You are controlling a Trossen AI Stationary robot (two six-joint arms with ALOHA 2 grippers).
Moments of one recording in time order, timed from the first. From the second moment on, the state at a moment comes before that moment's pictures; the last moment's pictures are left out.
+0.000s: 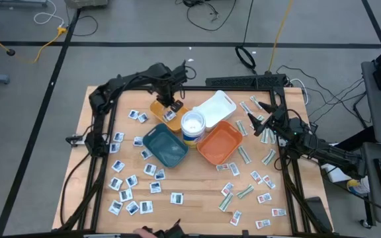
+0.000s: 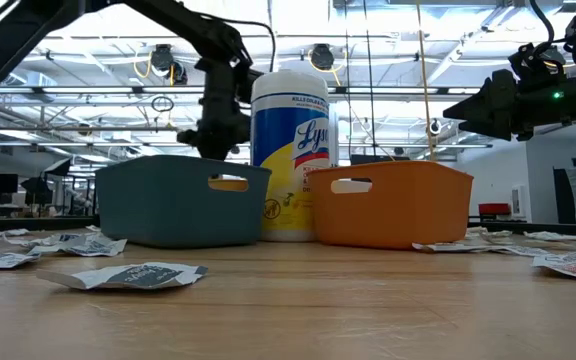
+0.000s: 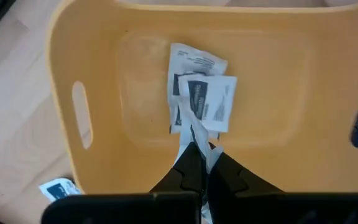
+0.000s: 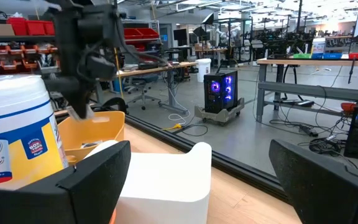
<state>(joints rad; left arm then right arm) 0.59 2.04 1.77 -1.34 0.06 -0.29 -0.42 0.05 0.01 0.08 0.31 0.06</state>
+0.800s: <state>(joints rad) 0.56 2.11 1.77 -1.23 0.04 -0.31 -0.42 0.05 0.01 0.08 0.31 0.06</state>
